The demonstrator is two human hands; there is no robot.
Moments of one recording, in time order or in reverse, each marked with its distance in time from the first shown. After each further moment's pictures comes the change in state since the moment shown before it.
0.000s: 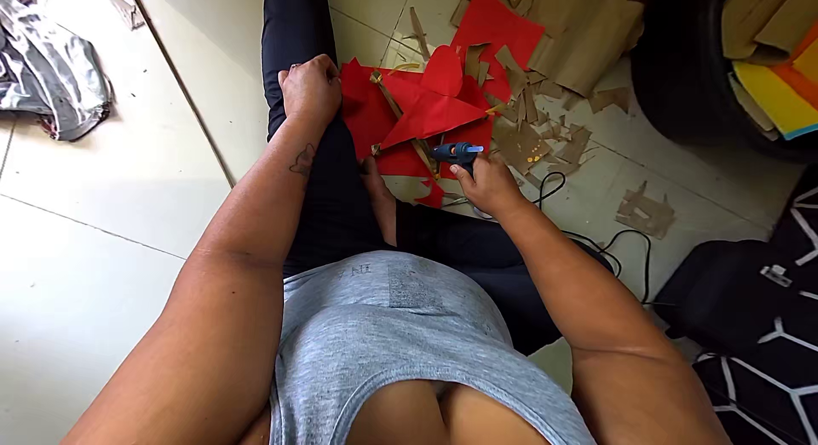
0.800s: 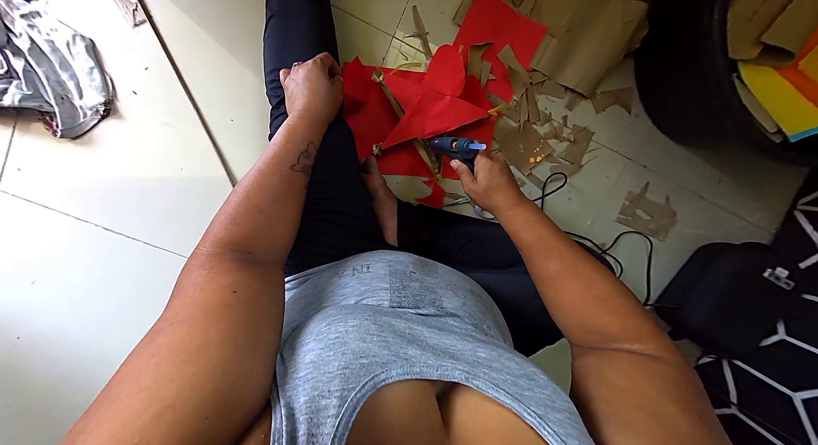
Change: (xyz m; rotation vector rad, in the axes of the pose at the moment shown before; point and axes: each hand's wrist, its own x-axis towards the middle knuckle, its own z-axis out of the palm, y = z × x) left_hand -0.001 0.001 -0.001 -0.002 -0.006 0.002; right_hand 0.006 0.002 0.006 0.064 0.098 -0.073
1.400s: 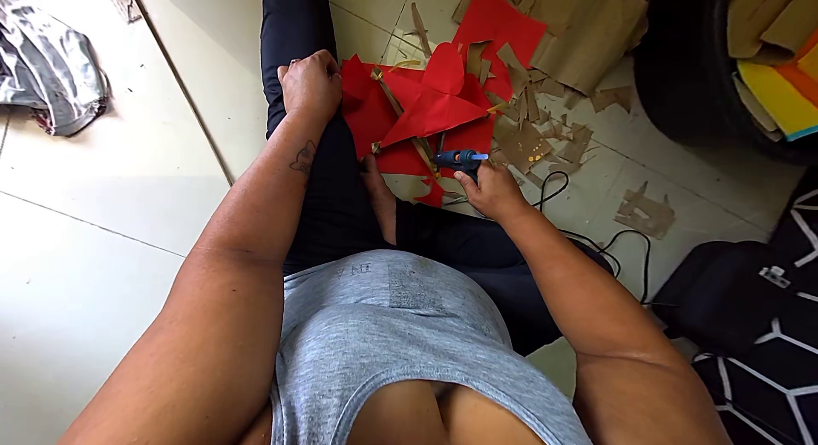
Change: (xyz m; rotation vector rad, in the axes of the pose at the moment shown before) left_hand 0.002 0.001 0.002 0.015 -0.001 -0.008; right_hand -0.018 0.011 0.001 -0.057 -0.057 0.032
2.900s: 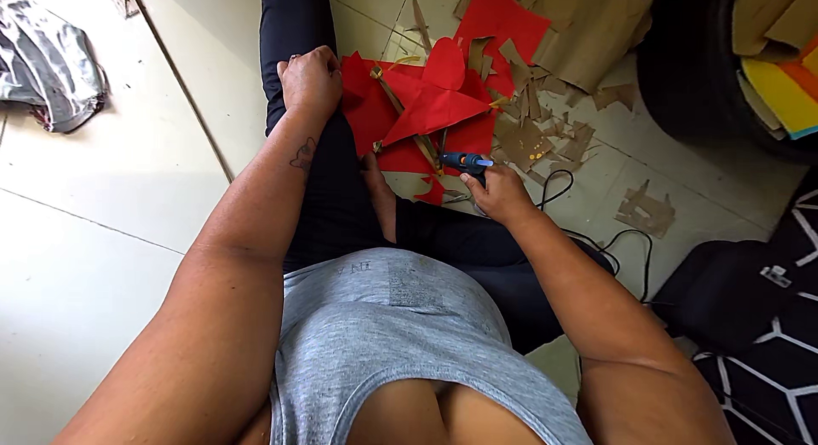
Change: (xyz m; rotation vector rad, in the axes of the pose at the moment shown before) left_hand 0.000 0.001 0.000 0.012 -0.001 -0.001; right_hand -0.007 0.015 0.002 0.027 0.051 -0.084
